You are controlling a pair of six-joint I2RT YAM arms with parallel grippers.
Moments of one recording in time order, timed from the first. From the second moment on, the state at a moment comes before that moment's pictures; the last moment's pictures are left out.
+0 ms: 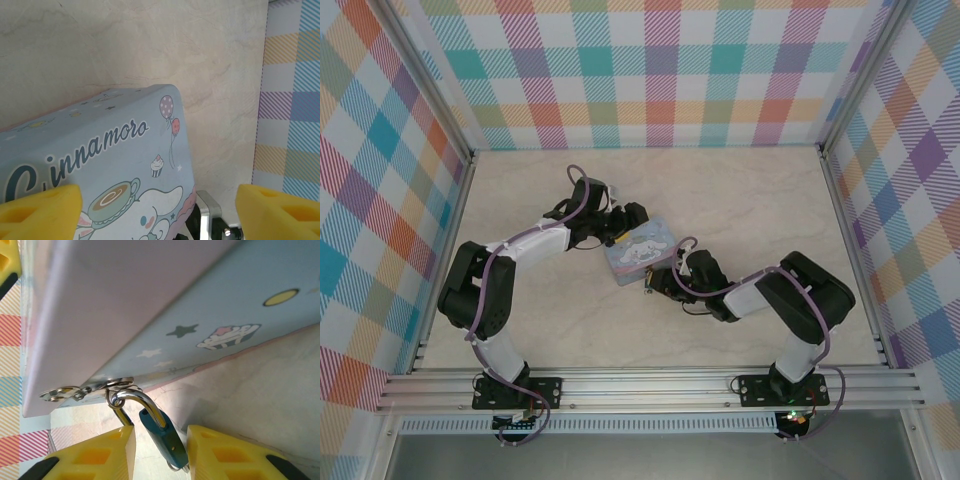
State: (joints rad) left arm -0.44 1.74 1.15 -0.15 0.47 -0.87; right arm 0.71 1.74 0.48 0.69 -0.33 1.03
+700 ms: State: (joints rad) left arm -0.44 1.74 1.14 -0.14 0.47 -0.87; right arm 0.71 1.77 0.49 0.74 -0.33 1.03
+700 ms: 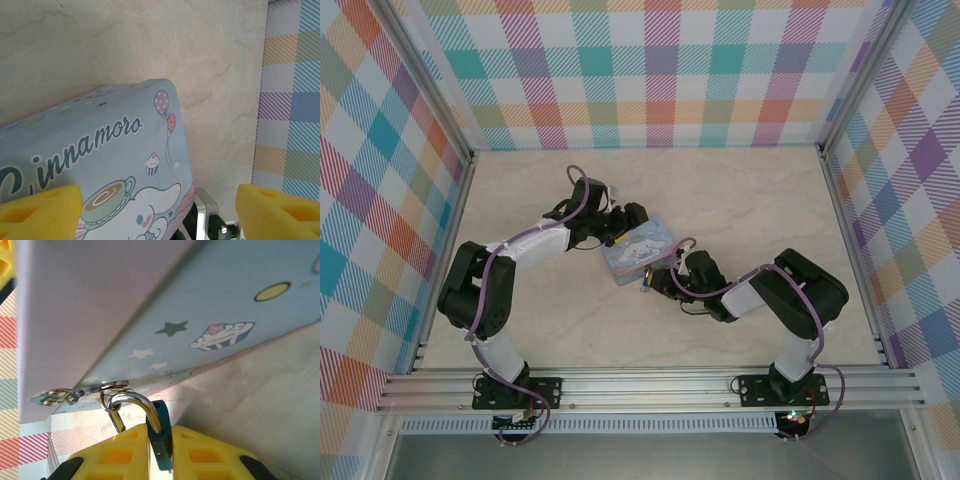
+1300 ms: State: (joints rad) left arm -0.47 1.71 1.08 -0.09 0.44 -0.87; right arm 0.72 1.69 0.47 0.66 -0.25 1.13
